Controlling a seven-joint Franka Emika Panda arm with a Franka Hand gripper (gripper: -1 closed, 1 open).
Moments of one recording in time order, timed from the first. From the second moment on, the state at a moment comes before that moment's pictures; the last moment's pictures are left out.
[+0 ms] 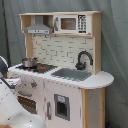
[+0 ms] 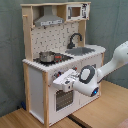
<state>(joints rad) -1.22 -0.60 2.17 -1.95 -1.87 2.26 0.09</state>
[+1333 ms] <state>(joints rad) -1.13 -0.52 2.16 -2.01 -1.80 2.25 0.31</state>
